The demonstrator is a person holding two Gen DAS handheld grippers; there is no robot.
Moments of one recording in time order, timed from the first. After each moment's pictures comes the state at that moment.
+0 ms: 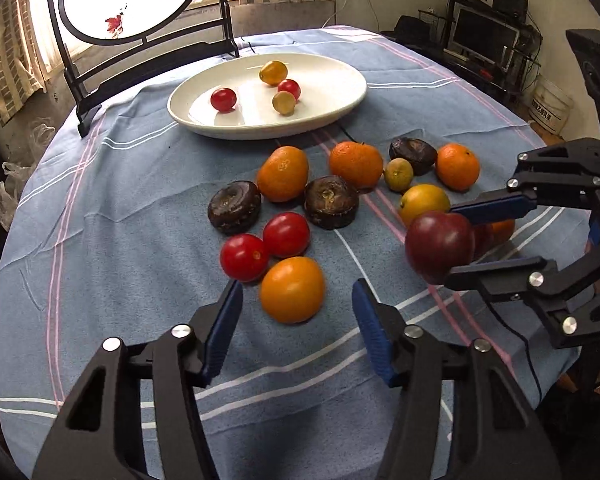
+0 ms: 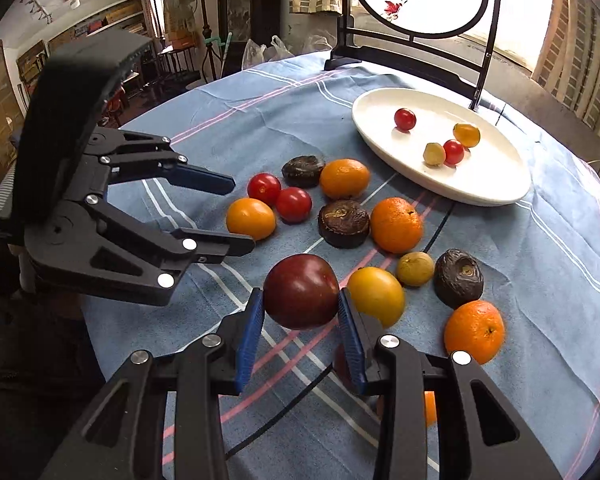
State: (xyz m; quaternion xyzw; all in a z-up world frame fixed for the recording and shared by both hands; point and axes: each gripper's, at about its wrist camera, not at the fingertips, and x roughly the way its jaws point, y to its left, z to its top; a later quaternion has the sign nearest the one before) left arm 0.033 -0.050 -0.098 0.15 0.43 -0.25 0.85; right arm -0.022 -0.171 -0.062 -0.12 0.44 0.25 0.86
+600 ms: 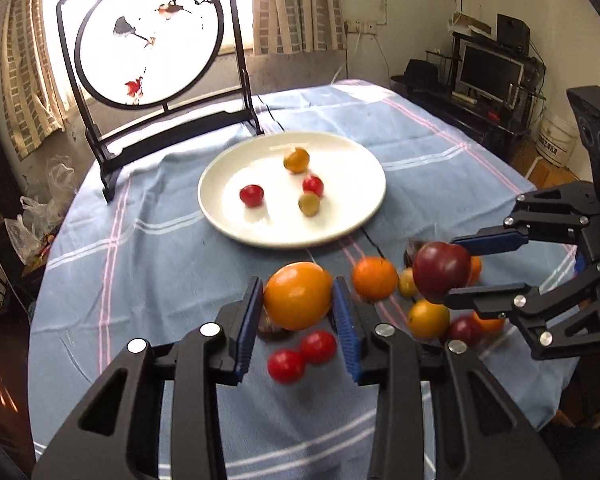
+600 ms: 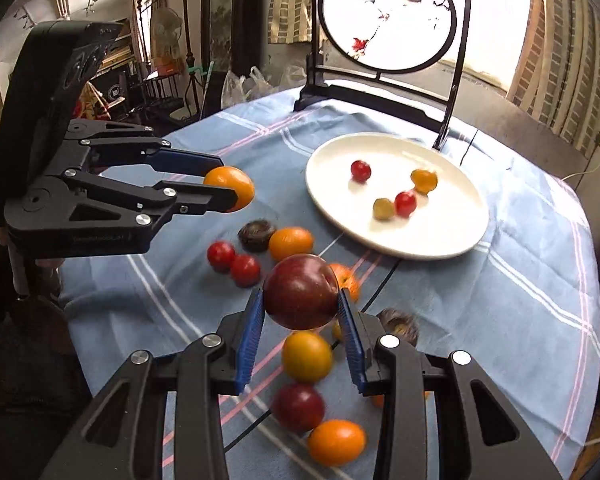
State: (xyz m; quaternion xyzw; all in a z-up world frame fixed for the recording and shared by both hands) left arm 0.073 -0.060 -0.014 0.14 0.35 -0.24 0.89; right arm 0.012 -0.198 -0.010 -0.11 0.38 0.22 0.89
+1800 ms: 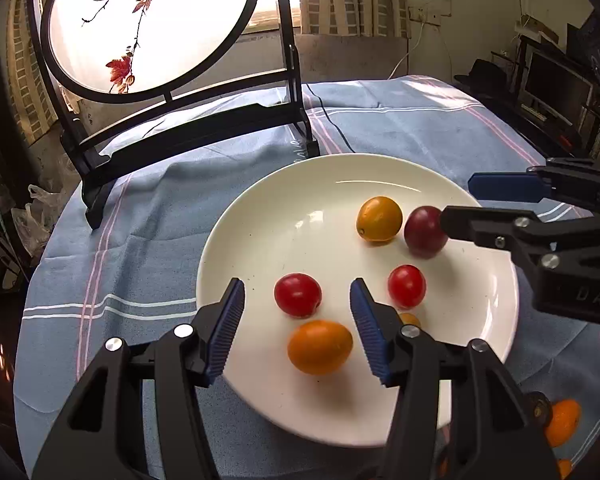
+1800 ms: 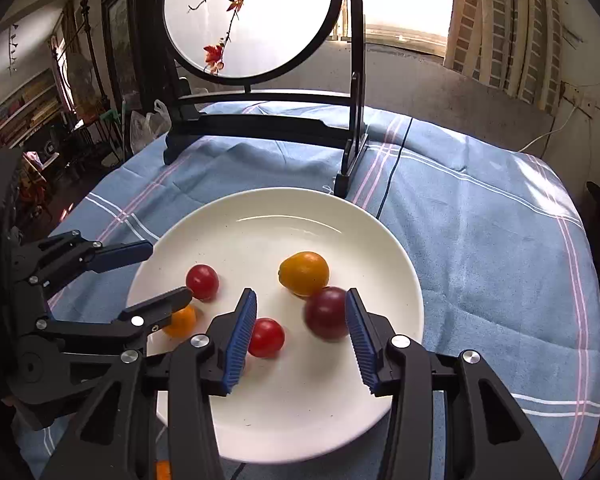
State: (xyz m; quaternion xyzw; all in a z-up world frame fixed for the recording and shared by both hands) left arm 0.242 -0.115 -0.059 0.13 0.39 -0.16 0.90; right arm 0.215 -0.251 -0.024 -0.02 0.40 0.12 0.91
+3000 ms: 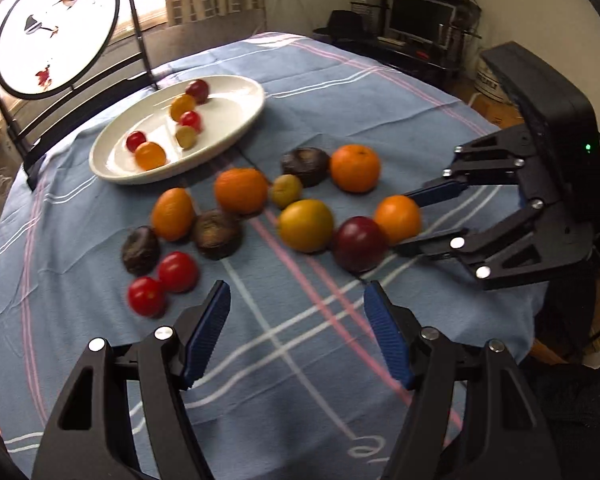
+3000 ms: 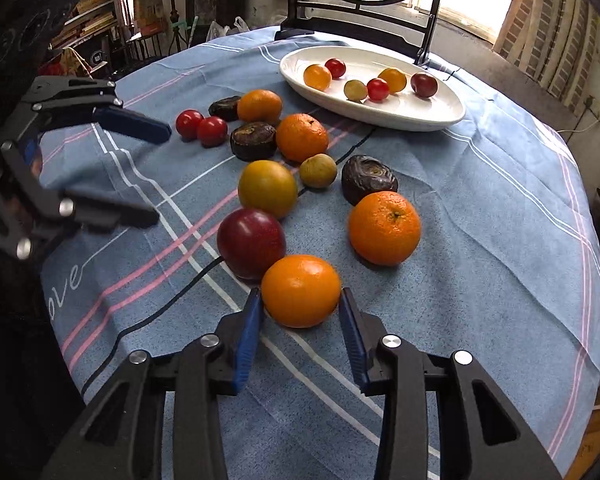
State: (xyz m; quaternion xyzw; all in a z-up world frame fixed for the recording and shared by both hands) left arm -0.009 -0.111 -0.079 0.19 0.41 -0.35 0.82; right arm -0.040 -0.245 -0.089 -0.13 0.46 0.19 0.86
